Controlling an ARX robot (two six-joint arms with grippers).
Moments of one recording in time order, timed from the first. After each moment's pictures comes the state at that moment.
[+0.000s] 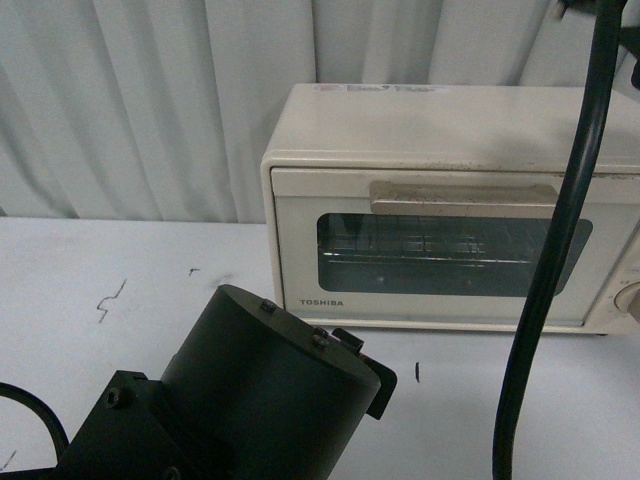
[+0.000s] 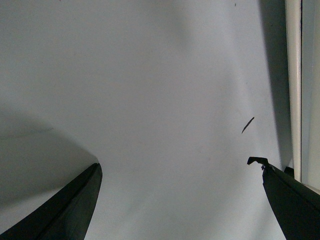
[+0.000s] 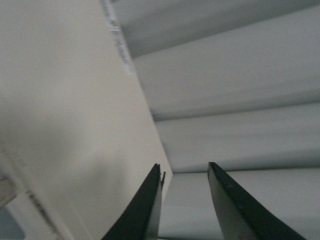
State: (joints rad) left arm -0.73 1.93 0.65 0.43 -0.21 -1.62; right arm 0.25 1.43 0.77 0.48 0.07 -1.24
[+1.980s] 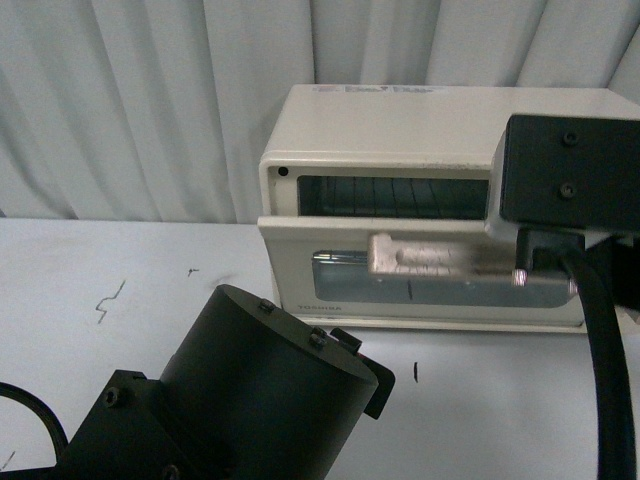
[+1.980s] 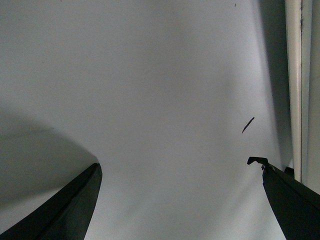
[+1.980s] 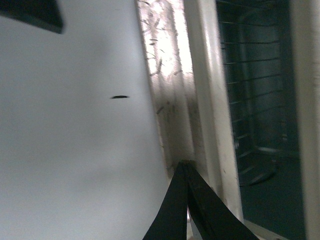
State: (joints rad) left arm -0.73 1.93 0.65 0.43 -0.21 -1.62; right arm 0.28 1.47 0.77 -0.10 -0.14 -1.18
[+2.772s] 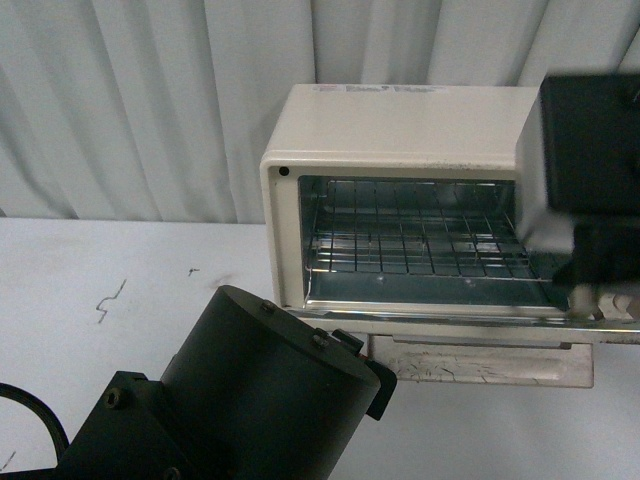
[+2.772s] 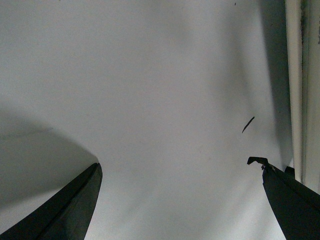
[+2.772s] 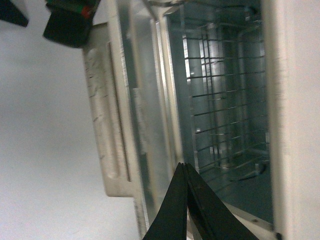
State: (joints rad) left arm -0.73 1.93 0.65 0.43 -0.21 -1.62; right arm 0.33 1.32 0.84 -0.34 -0.15 -1.18
